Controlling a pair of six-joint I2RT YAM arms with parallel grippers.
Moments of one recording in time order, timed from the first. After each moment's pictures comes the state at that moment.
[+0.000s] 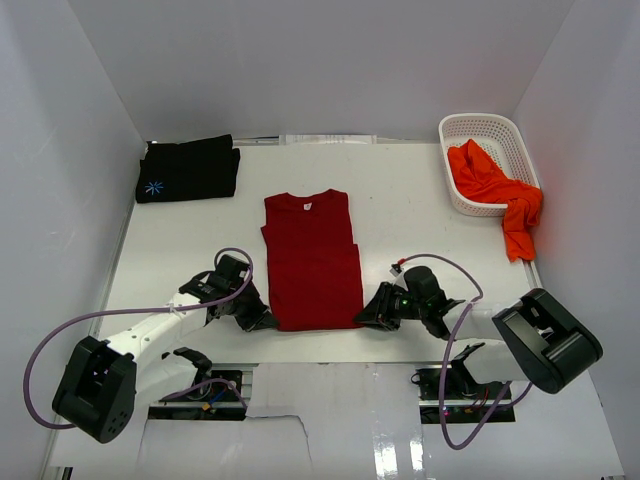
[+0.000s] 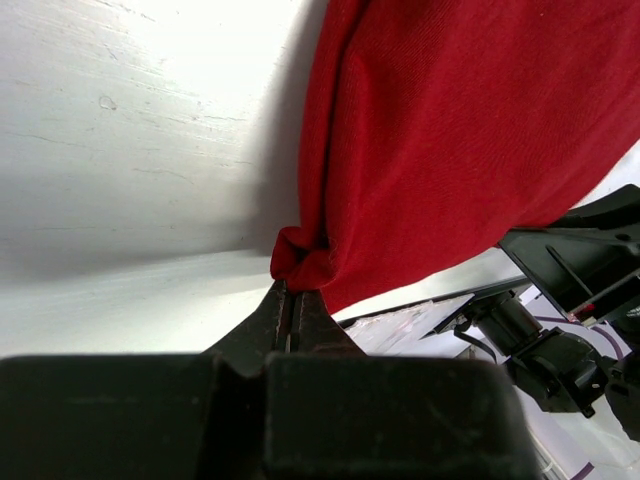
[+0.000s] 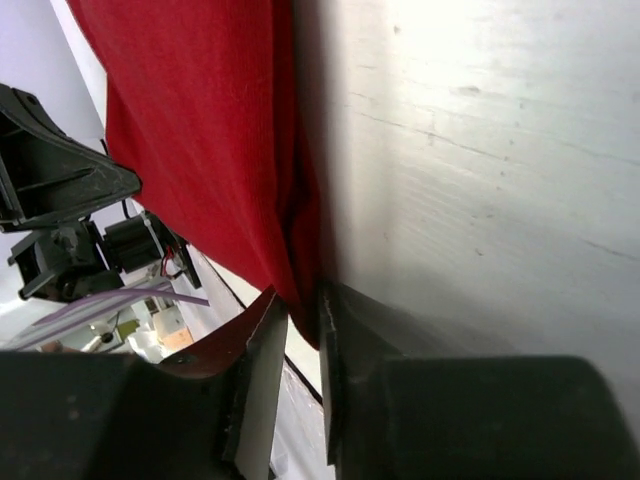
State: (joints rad) left arm -0.49 1.06 0.45 -0.50 0.33 -1.08; right arm 0.61 1.32 0.18 0.44 -0.53 1.03
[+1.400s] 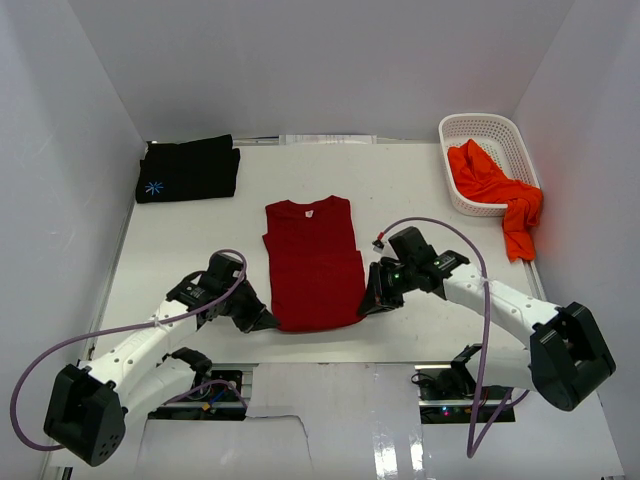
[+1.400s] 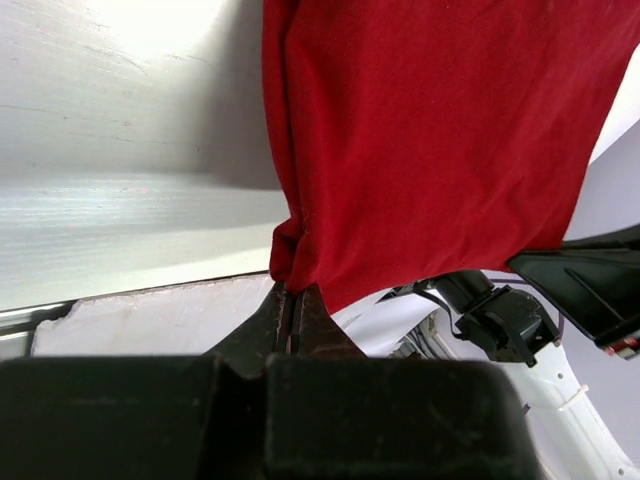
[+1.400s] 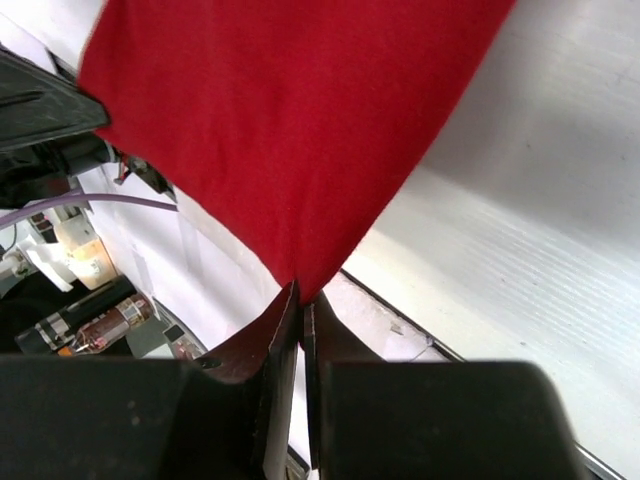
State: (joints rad) left arm -0.49 0.91 0.50 -0.65 0.38 -1.16; right arm 0.64 1.21 0.68 -0.50 -0.57 0.67
